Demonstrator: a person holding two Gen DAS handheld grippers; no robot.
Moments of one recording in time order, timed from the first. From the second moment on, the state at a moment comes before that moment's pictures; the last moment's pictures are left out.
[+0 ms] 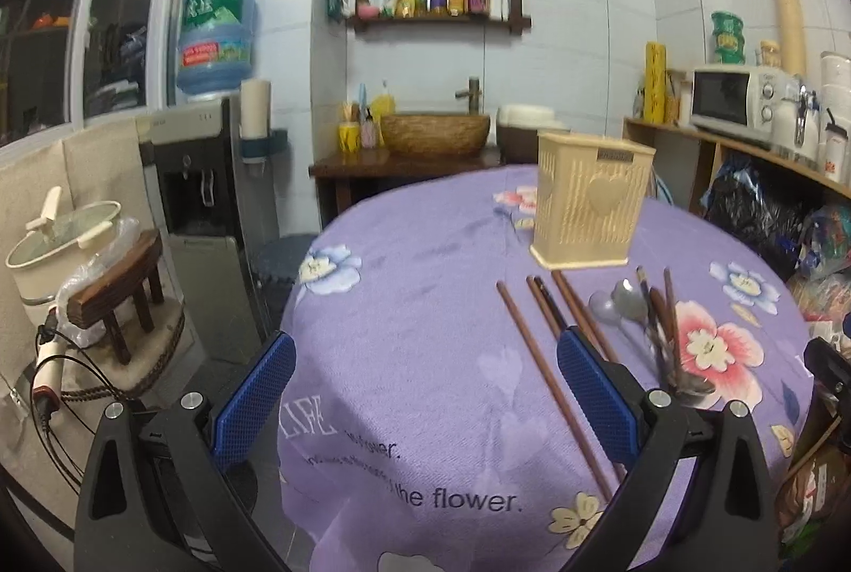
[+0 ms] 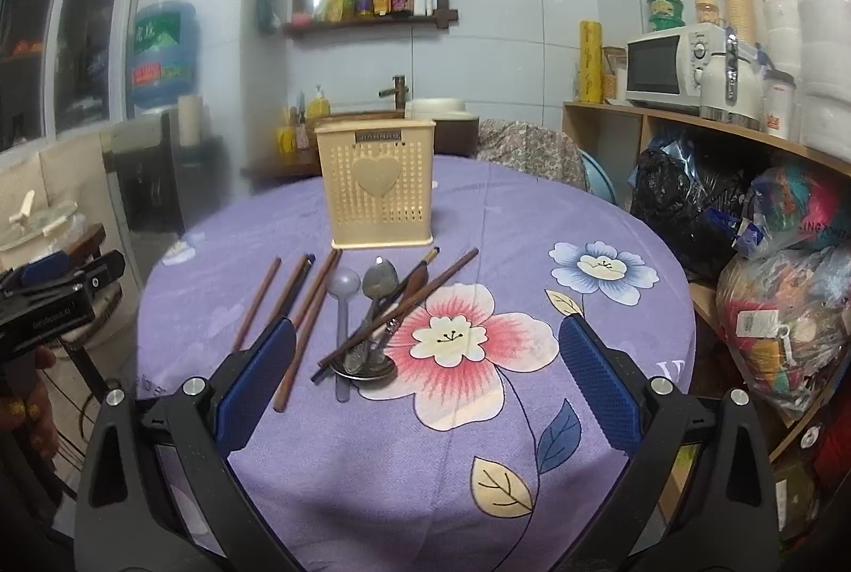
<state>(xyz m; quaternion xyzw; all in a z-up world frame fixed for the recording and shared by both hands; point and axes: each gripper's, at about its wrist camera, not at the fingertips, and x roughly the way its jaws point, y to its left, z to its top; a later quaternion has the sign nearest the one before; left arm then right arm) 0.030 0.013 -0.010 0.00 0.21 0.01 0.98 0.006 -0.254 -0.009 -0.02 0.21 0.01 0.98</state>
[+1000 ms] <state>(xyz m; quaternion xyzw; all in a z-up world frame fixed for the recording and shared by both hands) 0.212 -0.029 -0.055 -0.01 0.46 -0.09 0.88 0.137 -0.269 -0.026 0.00 0.33 0.03 0.94</state>
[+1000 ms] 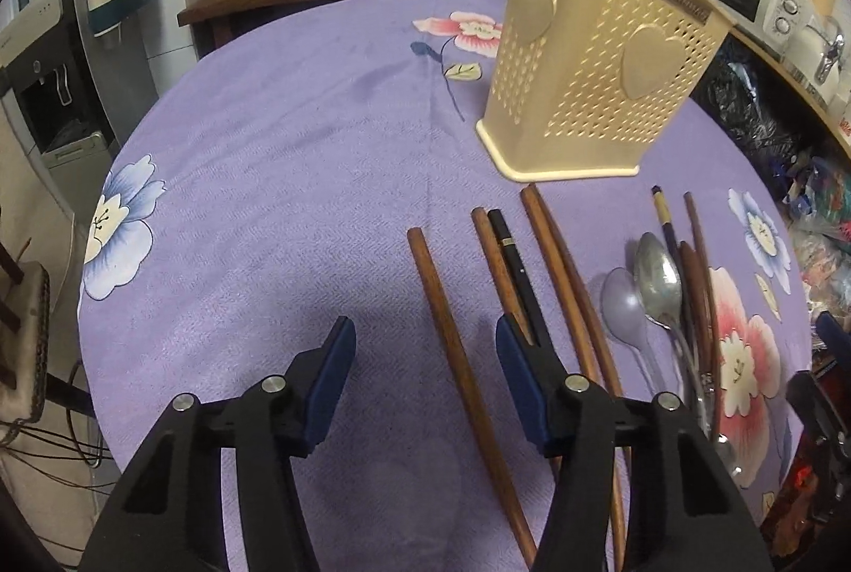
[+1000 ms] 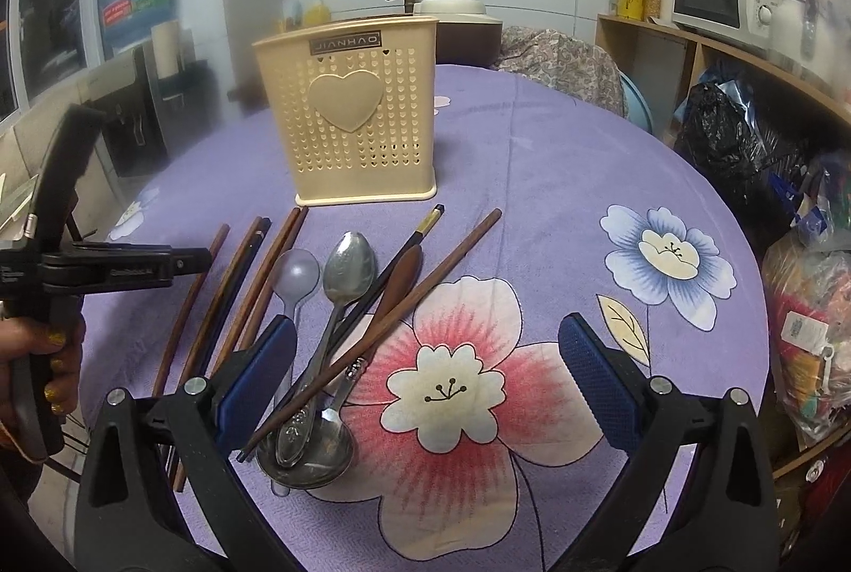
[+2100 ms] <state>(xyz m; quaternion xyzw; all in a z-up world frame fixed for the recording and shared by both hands) 0.250 -0.054 -0.057 0.05 0.46 -0.10 0.88 0.300 -0.300 -0.066 0.11 0.48 -0.03 0.87</state>
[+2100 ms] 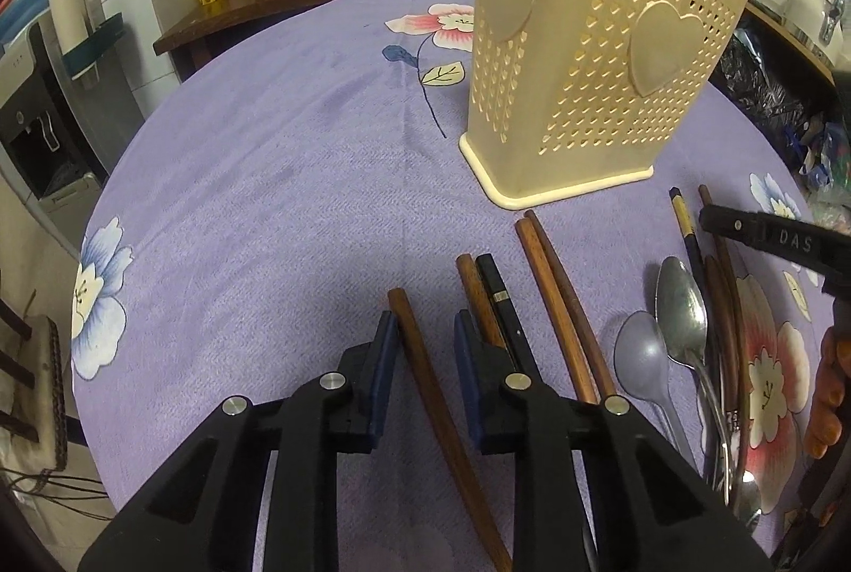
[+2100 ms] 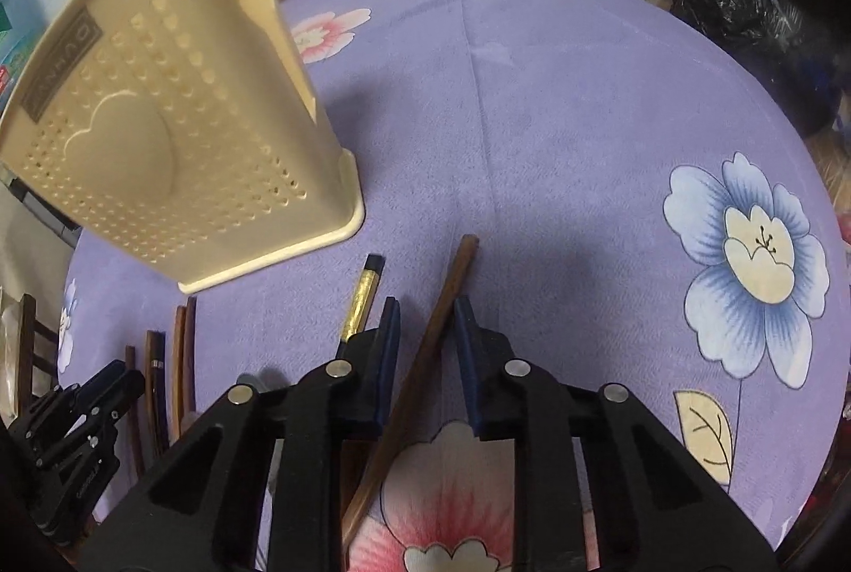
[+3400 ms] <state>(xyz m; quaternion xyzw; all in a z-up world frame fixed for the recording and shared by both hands) 0.222 0.012 0.101 -0.05 0.29 -0.17 0.94 0.215 -0.312 0.120 0.07 0.26 0.09 0.96</state>
